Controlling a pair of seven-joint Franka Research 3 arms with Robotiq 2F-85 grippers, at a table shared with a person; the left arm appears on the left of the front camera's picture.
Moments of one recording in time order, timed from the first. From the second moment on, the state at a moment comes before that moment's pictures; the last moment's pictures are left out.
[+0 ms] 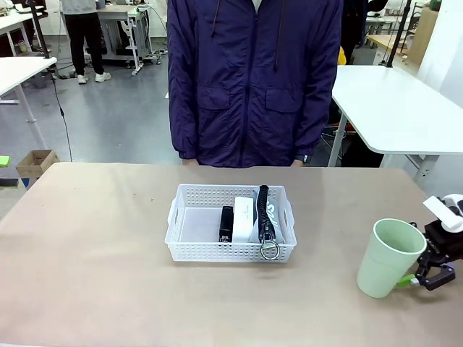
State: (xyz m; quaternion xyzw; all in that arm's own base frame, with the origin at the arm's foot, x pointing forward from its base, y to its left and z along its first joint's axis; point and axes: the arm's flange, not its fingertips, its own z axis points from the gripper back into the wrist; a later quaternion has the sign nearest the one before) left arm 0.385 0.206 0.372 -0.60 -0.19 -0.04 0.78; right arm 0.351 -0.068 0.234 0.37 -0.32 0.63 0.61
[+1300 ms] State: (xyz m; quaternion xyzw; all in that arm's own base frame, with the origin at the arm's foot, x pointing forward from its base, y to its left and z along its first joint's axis) left arm 0.385 0.206 0.372 -0.60 -0.19 -0.04 0.78; right arm 0.339 -0.021 0.221 0.45 -0.30 0.63 0.55
